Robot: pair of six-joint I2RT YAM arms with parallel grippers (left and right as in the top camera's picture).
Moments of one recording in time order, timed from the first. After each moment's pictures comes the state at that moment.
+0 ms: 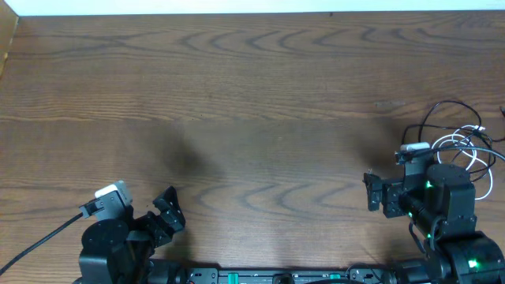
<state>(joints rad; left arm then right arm) -0.10 0.34 0.86 -1.16 -0.07 -0.53 0.15 0.60 0.71 -0.87 -0.04 0.04</state>
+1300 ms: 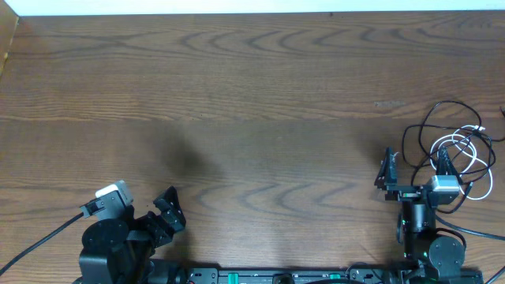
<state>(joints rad) -0.10 0.35 0.86 -1.16 -0.06 -0.53 0.10 0.01 0.01 0.21 0.11 0.04</state>
